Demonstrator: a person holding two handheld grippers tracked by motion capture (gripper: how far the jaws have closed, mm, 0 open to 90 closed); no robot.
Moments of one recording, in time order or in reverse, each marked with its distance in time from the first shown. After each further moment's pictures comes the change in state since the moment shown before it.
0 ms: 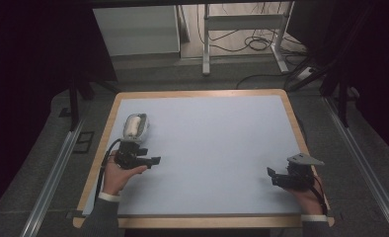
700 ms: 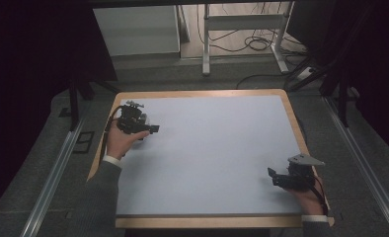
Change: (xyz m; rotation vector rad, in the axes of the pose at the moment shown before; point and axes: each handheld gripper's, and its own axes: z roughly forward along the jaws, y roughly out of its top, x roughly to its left) left arm 0.034 0.095 0.001 0.032 0.124 -0.037; right arm -0.002 -0.001 0.000 0.003 -0.001 0.007
